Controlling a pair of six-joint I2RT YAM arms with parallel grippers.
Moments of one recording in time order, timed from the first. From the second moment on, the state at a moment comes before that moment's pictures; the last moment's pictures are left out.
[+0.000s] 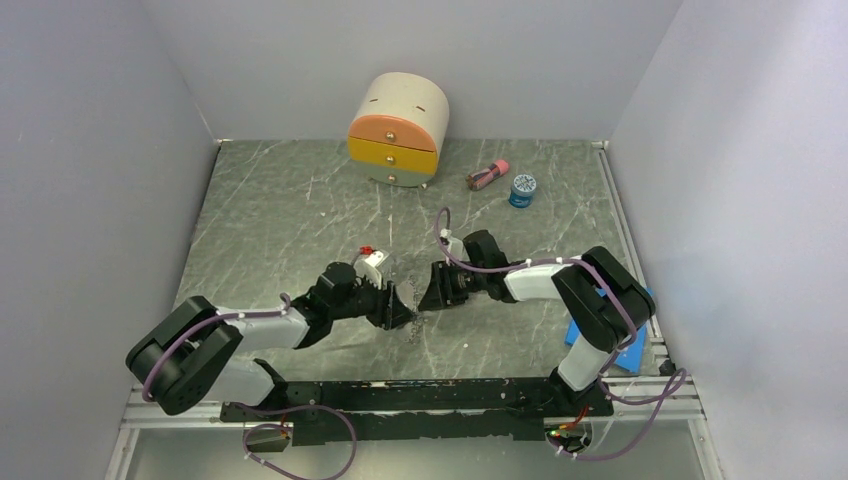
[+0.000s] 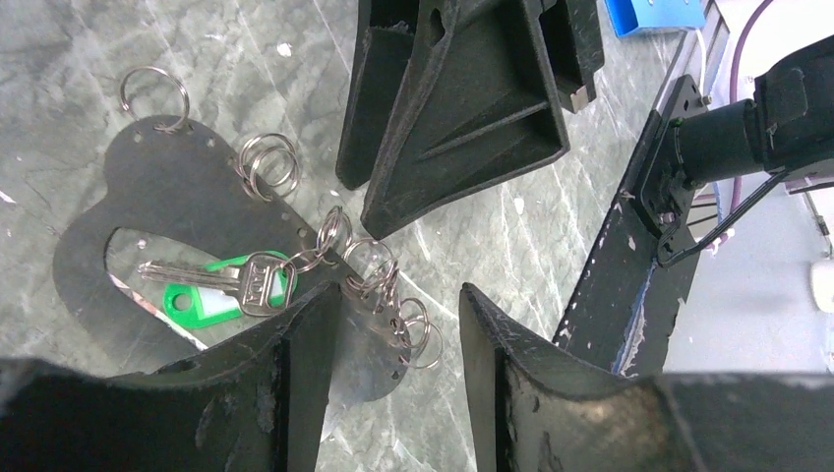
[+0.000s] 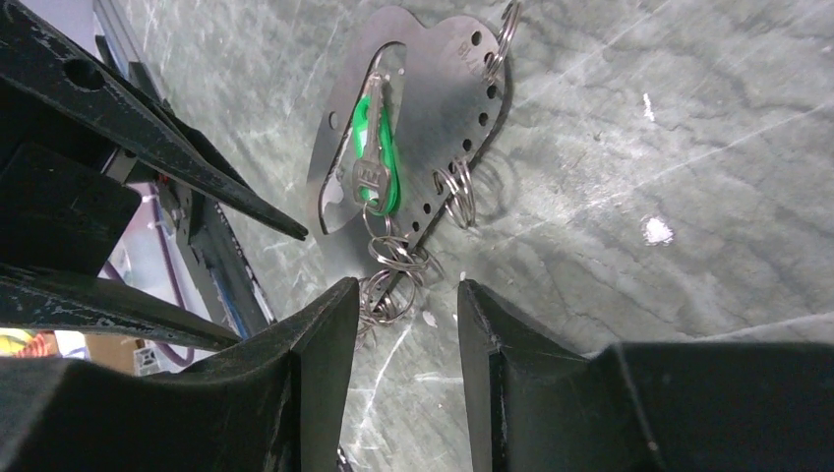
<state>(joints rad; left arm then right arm) -0.72 1.33 0.33 0.57 0.45 -0.46 0.59 1.68 0.64 0.26 -0.68 0.49</state>
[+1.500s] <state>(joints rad) -0.81 1.36 0.32 0.47 0.33 -0.49 0.64 1.71 0.62 0.22 -0.79 0.46</state>
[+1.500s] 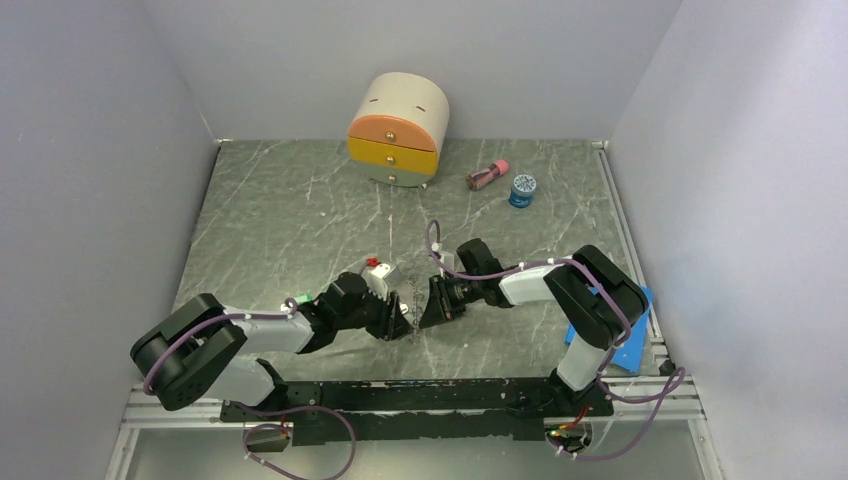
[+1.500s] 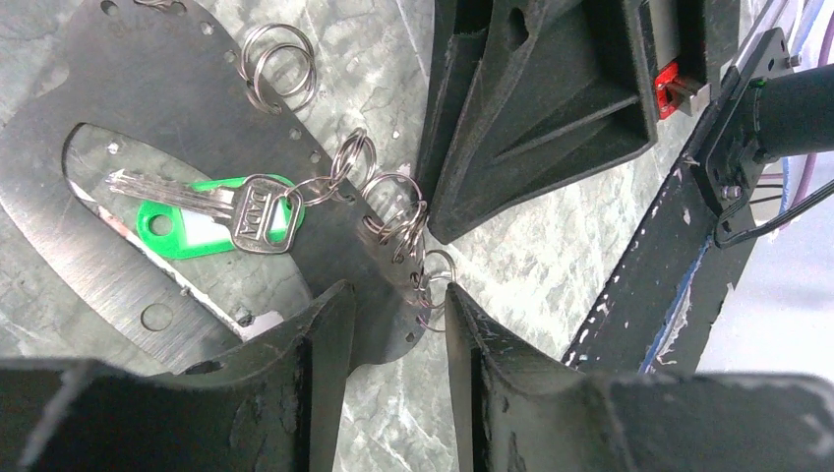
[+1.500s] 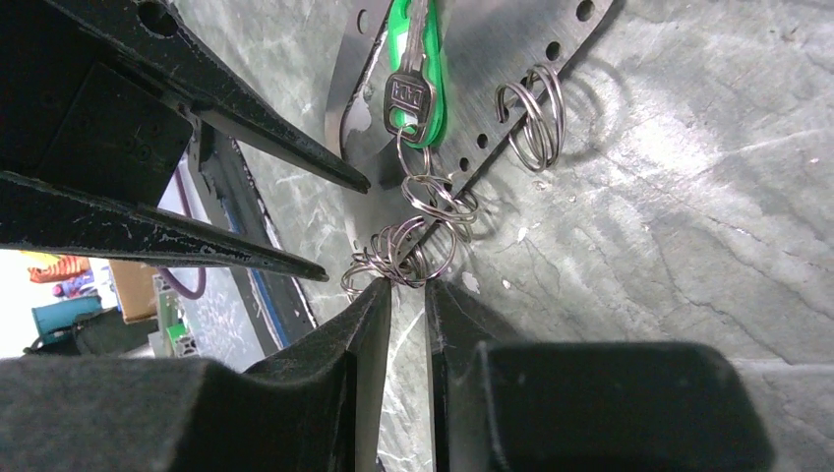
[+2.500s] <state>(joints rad) -0.84 1.43 0.37 0.49 0.26 -0.53 0.64 1.69 0.63 0.18 -0.73 0.46</state>
